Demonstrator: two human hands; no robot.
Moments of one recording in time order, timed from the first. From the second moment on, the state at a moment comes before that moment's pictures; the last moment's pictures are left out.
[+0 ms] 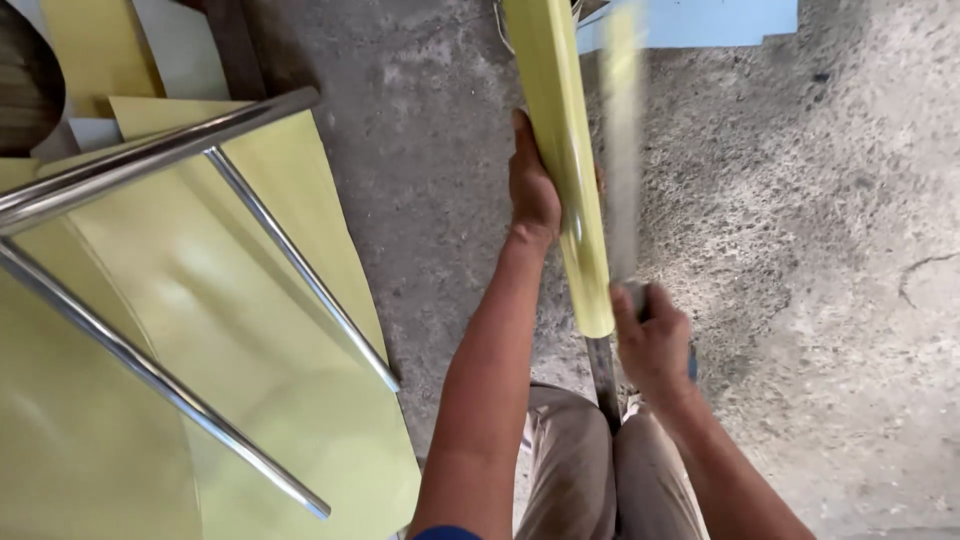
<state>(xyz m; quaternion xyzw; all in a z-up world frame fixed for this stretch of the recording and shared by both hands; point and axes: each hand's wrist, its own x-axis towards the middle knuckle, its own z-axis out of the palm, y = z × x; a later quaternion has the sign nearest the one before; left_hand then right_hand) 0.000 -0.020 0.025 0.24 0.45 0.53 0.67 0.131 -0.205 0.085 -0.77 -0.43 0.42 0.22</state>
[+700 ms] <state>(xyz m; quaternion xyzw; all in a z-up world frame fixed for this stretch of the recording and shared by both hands) 0.006 -0.029 0.016 0.17 0.50 0.50 0.68 0.117 -0.077 0.109 -0.71 -0.48 0.37 0.35</state>
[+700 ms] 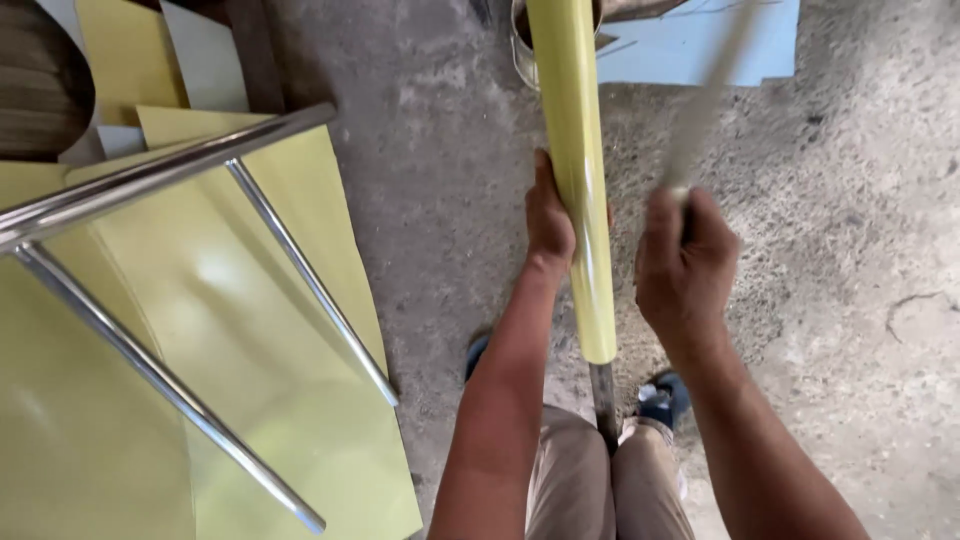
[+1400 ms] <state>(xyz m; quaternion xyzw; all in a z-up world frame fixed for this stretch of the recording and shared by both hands) -0.006 -0.026 0.037 0.25 0.55 0.46 0.66 0.168 -0.239 0.048 -0.79 -0.43 0.39 0.19</state>
